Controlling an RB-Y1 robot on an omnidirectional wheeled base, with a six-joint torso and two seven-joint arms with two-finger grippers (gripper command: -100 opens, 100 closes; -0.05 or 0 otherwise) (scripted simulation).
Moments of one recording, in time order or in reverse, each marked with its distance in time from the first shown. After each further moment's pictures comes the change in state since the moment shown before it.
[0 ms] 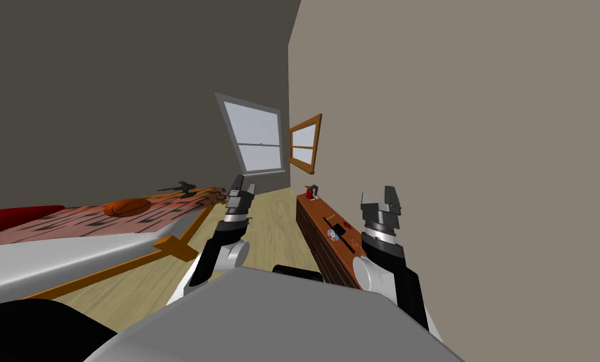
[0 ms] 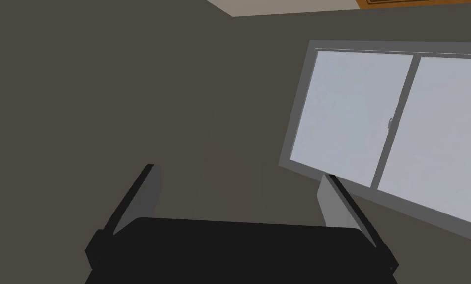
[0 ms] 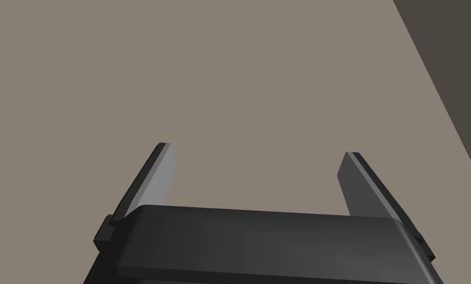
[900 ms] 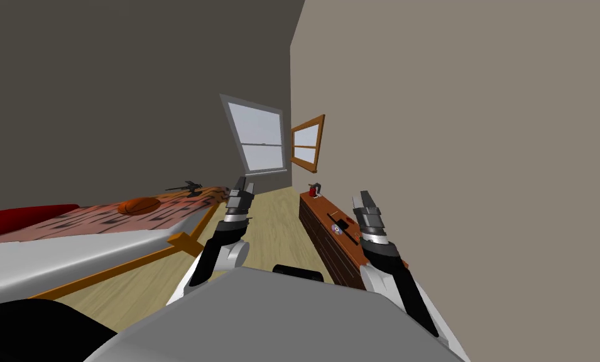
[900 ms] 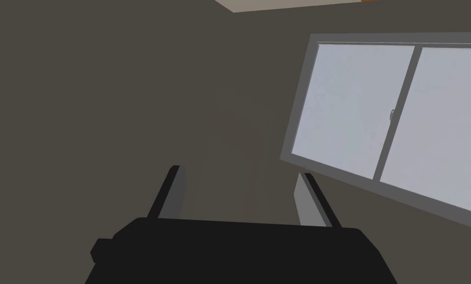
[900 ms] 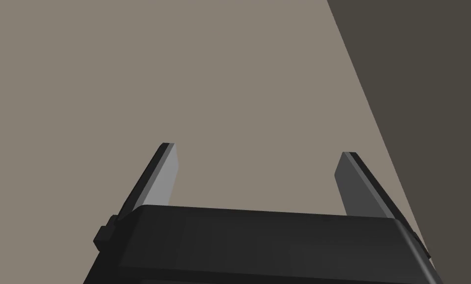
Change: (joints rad) left arm 0.000 0.000 0.000 0.000 0.000 0.000 0.000; right arm 0.017 -0.232 0.011 0.059 0.074 0.017 0.032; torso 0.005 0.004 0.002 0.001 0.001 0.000
